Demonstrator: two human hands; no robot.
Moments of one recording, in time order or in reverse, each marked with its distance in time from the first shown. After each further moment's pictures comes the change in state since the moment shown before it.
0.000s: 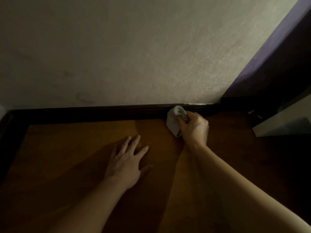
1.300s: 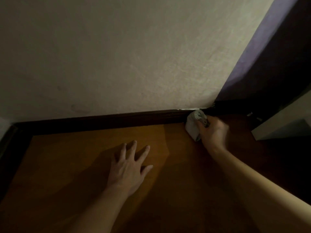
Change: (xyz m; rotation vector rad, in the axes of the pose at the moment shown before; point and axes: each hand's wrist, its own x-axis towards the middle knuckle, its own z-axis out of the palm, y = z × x) left_hand 0.005 0.032 -0.003 0.058 0.036 -0.102; right_hand 0.029 0.065 -0.034 0.071 -0.014 0.129
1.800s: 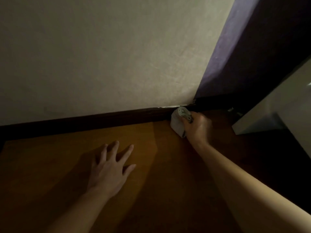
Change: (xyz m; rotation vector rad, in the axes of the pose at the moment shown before) left_hand 0.002 0.010 -0.001 0.029 -0.012 -0.048; right_hand 0.010 0.008 -0.012 -0.053 -0.015 -0.010
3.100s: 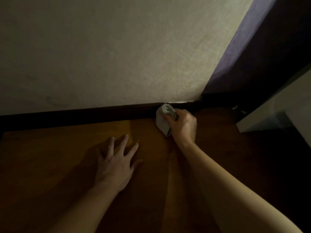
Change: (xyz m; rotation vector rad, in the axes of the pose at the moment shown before) left_hand 0.005 0.002 0.007 -0.032 0.004 0.043; right_hand -0.028 -0.046 0.034 0.079 0.019 -0.089
